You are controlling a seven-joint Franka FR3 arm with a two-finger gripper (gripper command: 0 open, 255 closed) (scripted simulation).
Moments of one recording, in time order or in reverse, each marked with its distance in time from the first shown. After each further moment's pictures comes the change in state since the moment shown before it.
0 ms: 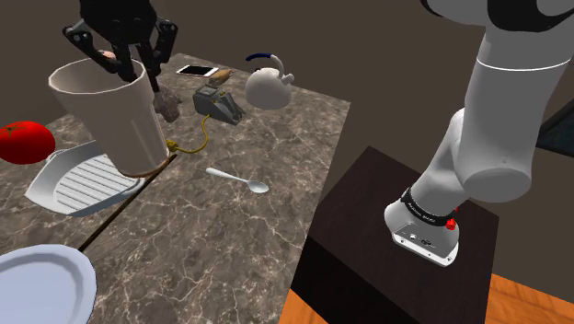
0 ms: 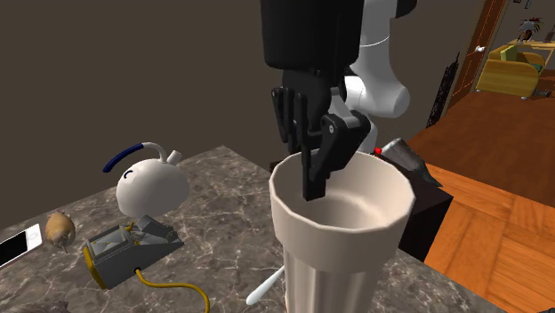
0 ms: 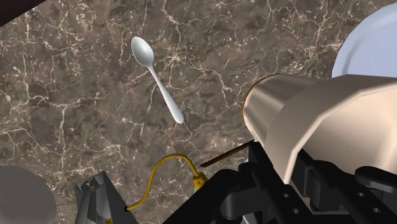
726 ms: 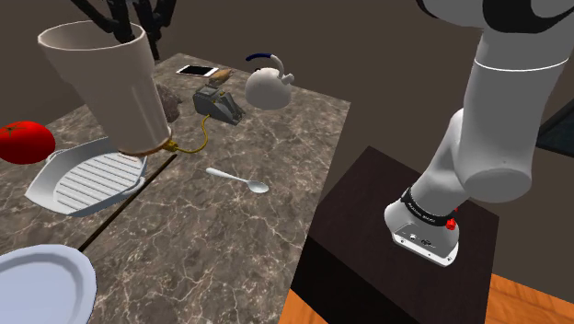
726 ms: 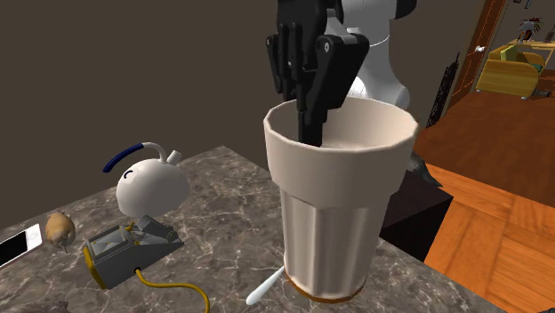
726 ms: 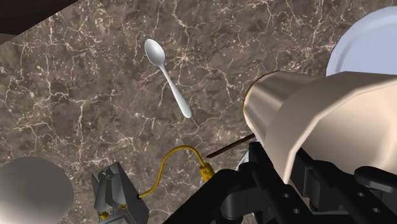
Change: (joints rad) arm 0.005 0.014 -0.001 0.153 -0.006 -0.140 -0.013
